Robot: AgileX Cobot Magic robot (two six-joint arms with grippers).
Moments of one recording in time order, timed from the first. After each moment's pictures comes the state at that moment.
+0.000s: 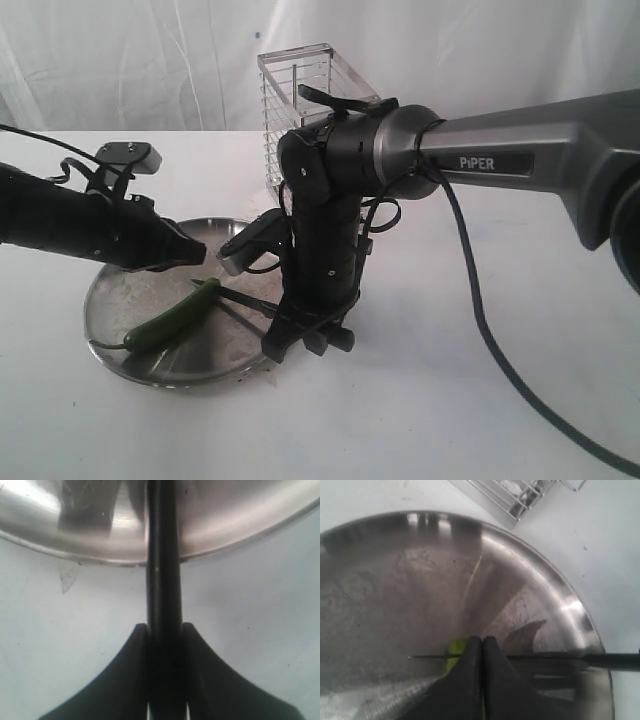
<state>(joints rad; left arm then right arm) -0.11 1.78 -0.93 -1.41 0.50 1.46 0.72 2.11 -1.56 0.05 1.07 -0.32</state>
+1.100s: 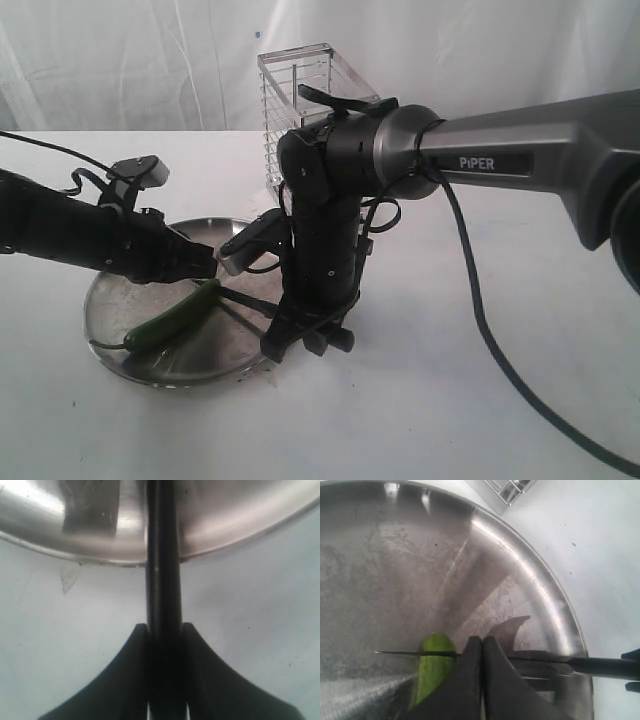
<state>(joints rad) -0.12 1.83 -0.94 -1.46 0.56 1.42 0.72 2.11 -1.56 0.05 1.07 -0.32</state>
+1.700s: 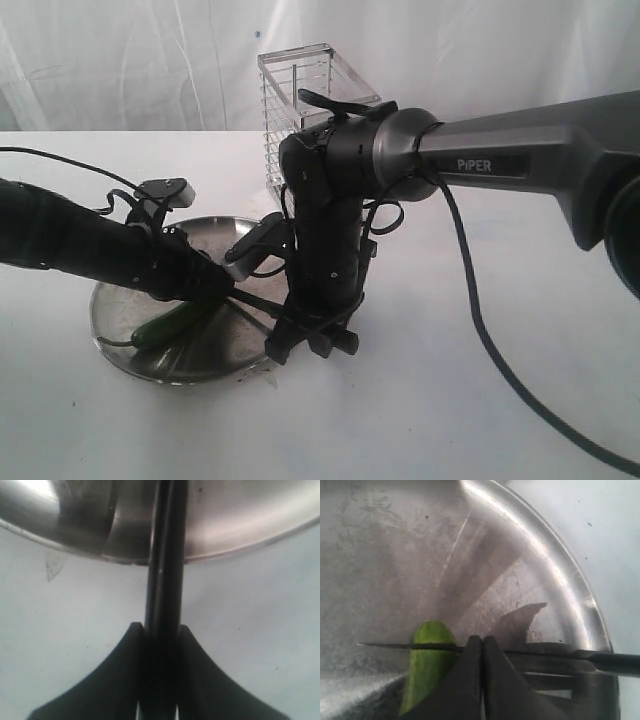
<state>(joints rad) -0.18 1.91 -0.95 -1.49 0.49 1.46 0.72 2.12 -1.56 0.04 1.08 -0.30</state>
